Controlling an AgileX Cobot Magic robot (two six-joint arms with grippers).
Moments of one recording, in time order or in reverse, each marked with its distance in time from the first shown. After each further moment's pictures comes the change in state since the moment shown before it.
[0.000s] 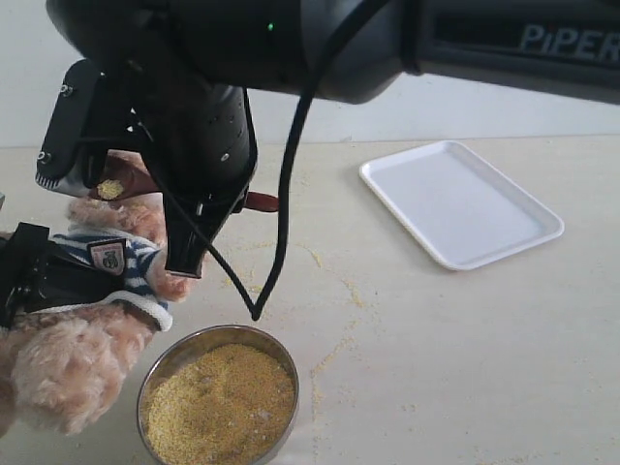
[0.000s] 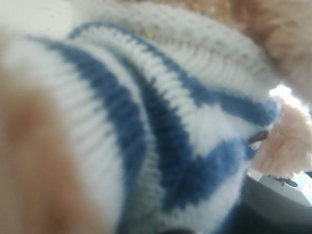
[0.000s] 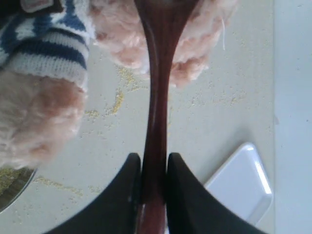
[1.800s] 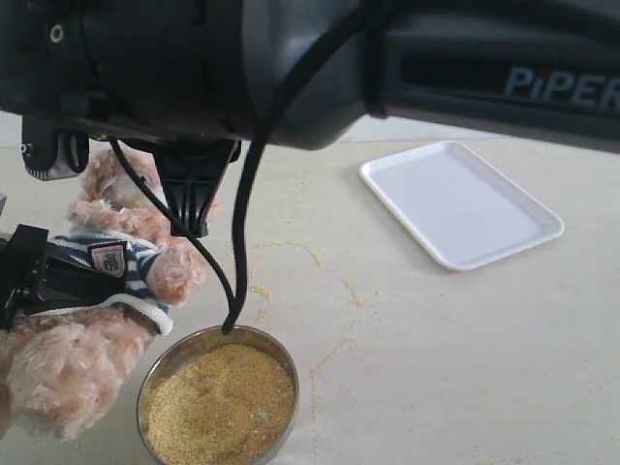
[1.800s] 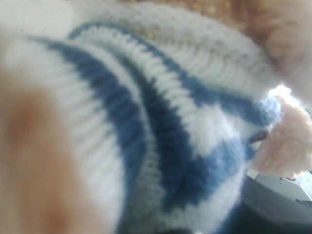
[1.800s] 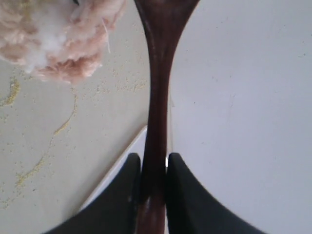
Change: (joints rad) left arm 0.000 0.000 0.000 0.010 0.015 0.002; right arm 0.097 0.000 0.000 -0.416 0.041 0.162
